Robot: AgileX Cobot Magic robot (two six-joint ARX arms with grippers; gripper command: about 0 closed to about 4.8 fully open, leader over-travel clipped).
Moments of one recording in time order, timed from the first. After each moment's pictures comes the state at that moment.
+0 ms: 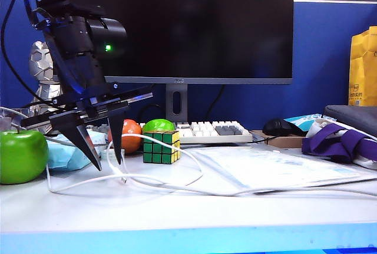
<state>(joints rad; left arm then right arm) -0.44 1.86 1.32 -0.79 0.20 -0.64 0.51 1.15 1.59 -0.96 -0.59 -0.12</state>
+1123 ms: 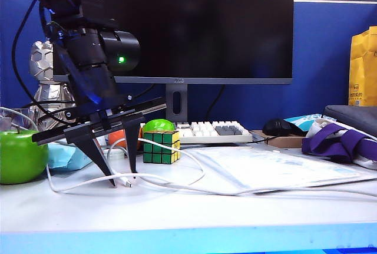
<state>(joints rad) -0.49 1.91 1.32 -0.78 0.25 -0.77 0.51 1.15 1.59 -0.97 -0.60 -0.12</state>
